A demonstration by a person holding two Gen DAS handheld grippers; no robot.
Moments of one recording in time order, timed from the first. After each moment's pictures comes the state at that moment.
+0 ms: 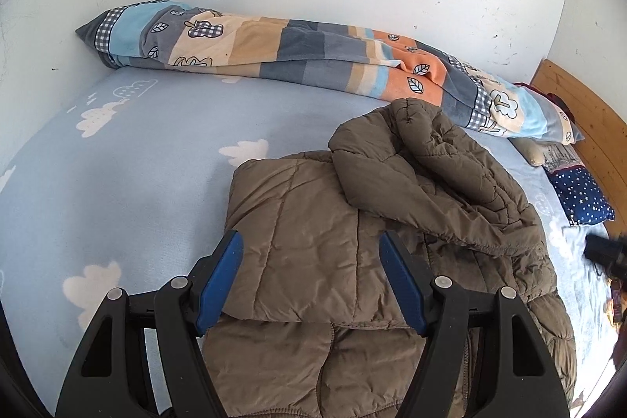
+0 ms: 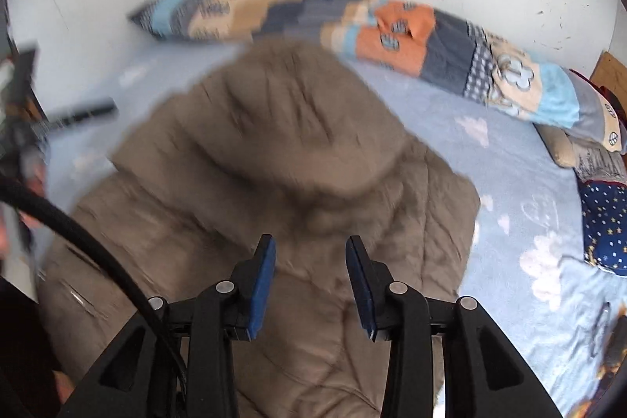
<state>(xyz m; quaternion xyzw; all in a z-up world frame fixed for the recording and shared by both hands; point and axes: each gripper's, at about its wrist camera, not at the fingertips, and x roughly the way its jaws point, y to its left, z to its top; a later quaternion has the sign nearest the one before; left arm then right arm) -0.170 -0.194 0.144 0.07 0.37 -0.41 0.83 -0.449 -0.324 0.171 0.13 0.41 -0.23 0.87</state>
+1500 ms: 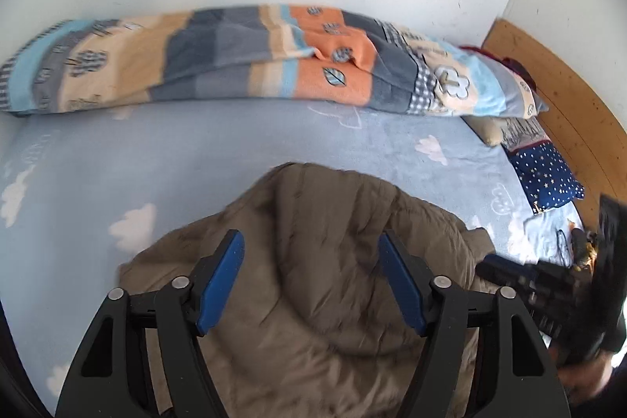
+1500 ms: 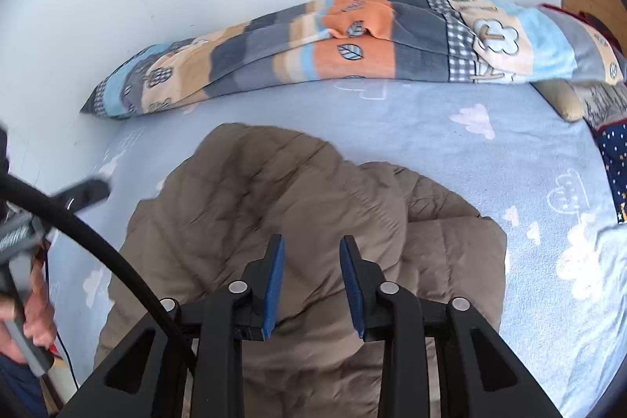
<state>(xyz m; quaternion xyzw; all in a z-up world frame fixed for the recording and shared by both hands) -0.159 -0.388 0.190 0.13 0.42 -0.51 0.74 -0.400 -0.410 0.175 0.27 0.37 -0.29 0.84</state>
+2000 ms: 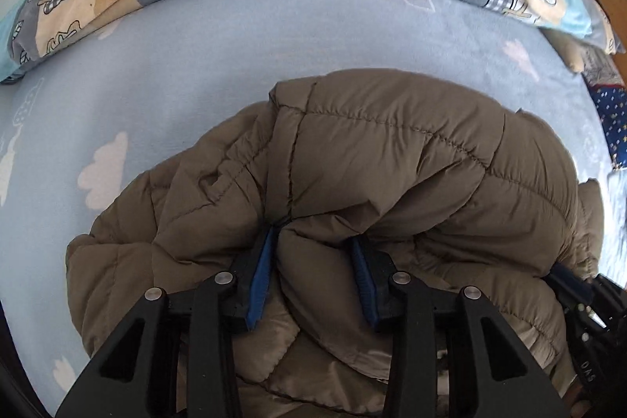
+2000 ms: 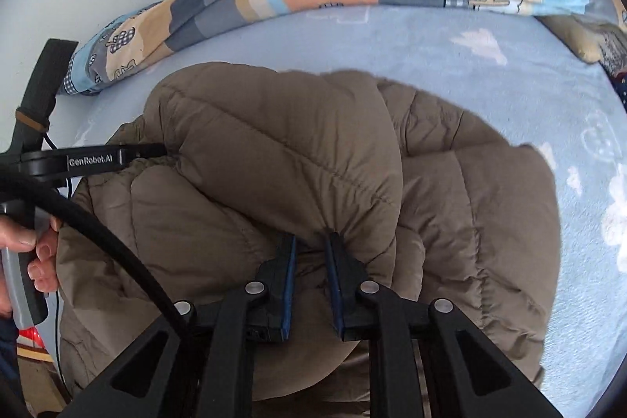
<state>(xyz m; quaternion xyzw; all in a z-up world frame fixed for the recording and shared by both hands) -0.139 -0.443 0.071 0.26 0.52 -0.40 0.71 -0.387 -0.439 0.074 0.31 0.43 -0.28 0.80</state>
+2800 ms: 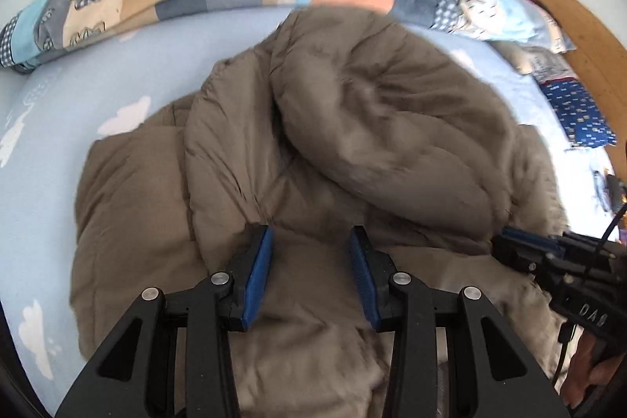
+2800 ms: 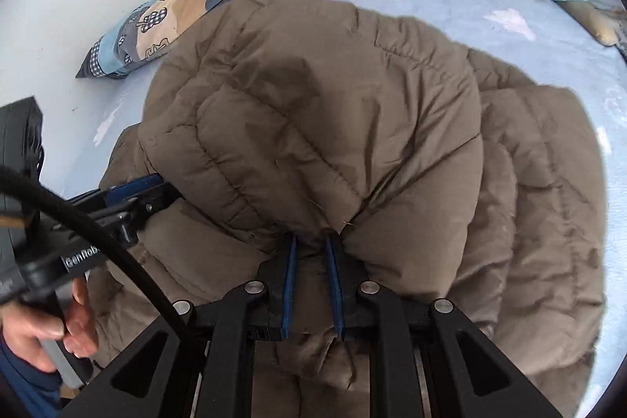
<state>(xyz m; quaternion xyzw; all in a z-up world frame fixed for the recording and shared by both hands) -0.205 -0.326 0.088 0.20 0.45 -0.47 0.74 -0.382 -0.382 0.082 0.33 0.43 -0.24 0.81</state>
